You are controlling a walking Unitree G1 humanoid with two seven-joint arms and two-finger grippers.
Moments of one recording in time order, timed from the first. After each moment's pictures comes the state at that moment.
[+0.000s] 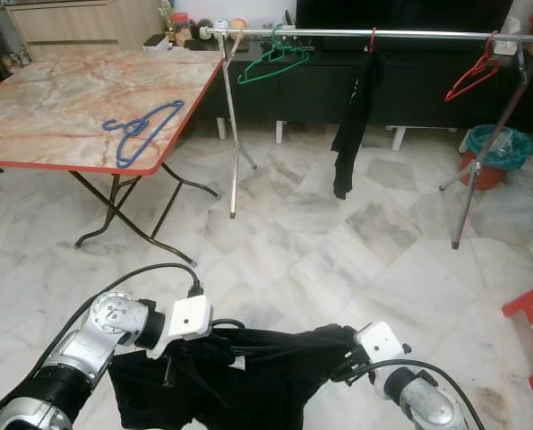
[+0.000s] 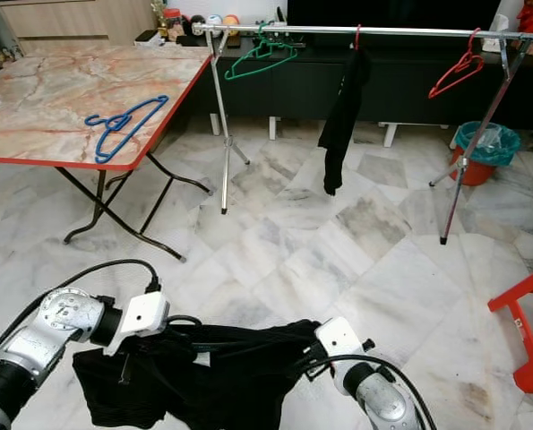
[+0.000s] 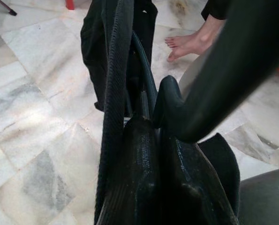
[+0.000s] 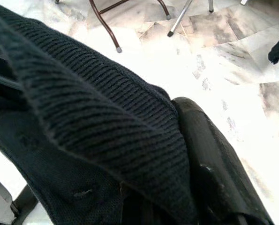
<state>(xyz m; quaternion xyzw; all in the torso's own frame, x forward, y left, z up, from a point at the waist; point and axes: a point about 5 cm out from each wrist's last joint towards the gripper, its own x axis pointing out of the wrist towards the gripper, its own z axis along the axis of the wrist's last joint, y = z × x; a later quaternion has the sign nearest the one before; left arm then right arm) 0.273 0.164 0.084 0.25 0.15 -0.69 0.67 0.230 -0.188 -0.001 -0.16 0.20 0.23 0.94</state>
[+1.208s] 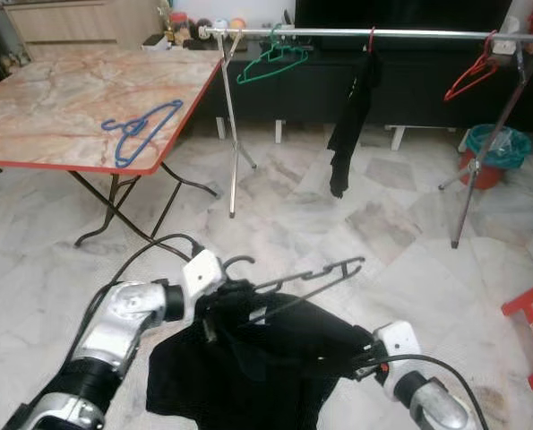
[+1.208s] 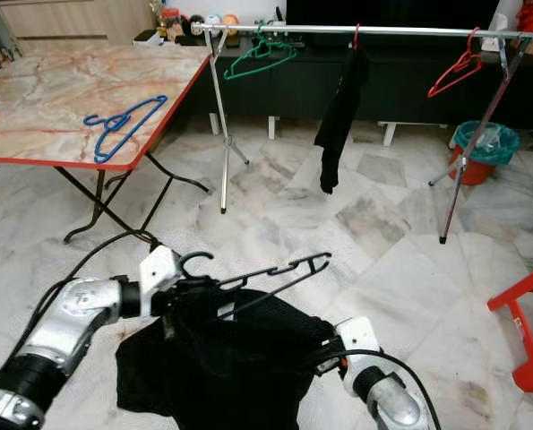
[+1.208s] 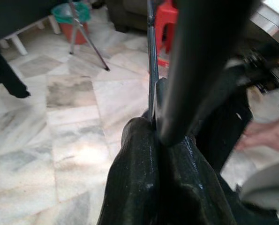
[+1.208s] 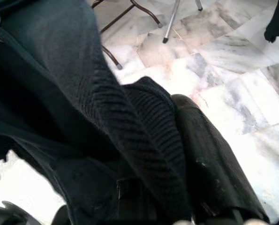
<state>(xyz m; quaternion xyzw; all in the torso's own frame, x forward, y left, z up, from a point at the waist) 0.304 0.128 0.104 0.14 0.04 -0.55 0.82 0.225 -0.191 -0.004 -0.04 0.18 0.20 0.96</state>
